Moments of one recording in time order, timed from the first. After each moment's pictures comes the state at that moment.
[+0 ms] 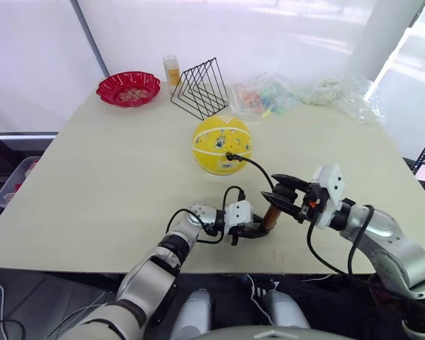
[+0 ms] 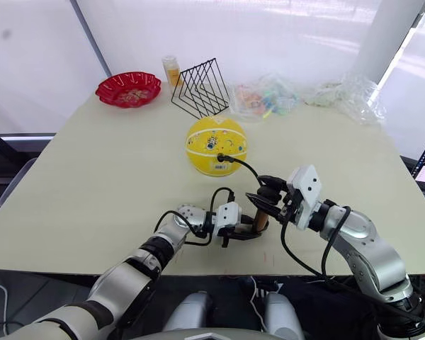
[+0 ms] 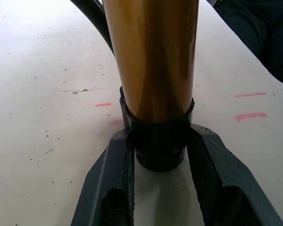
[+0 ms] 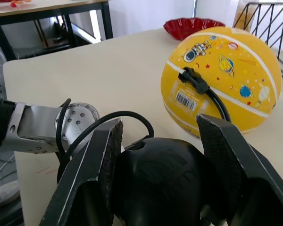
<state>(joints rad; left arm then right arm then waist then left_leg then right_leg) -0.64 0.16 -0.41 1.04 0.05 -0.53 -1.12 -0.11 -0.57 0.06 -0.51 0.60 0.49 0.65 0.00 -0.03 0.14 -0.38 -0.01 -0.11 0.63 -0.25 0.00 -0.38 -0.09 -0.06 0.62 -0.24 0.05</state>
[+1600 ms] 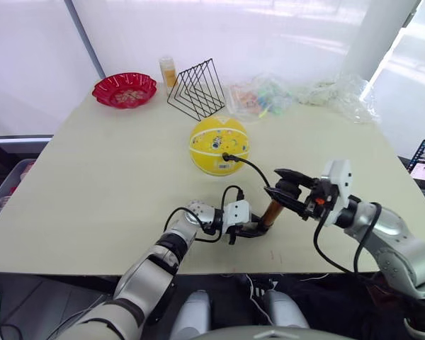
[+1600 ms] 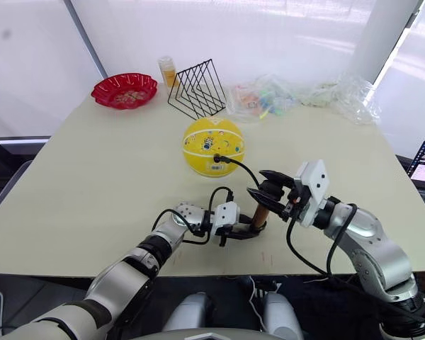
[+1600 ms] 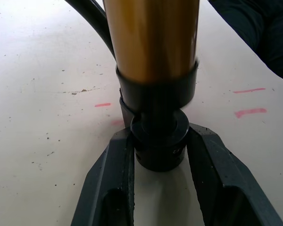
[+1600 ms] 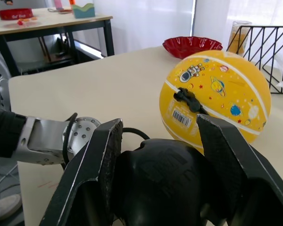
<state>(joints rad) -0.64 0.18 -0.42 1.03 0.05 -0.53 -1.13 -0.07 -0.51 0.08 -0.45 0.57 0.38 0.68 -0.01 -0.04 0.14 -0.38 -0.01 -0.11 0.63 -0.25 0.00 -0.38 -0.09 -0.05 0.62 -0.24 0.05</state>
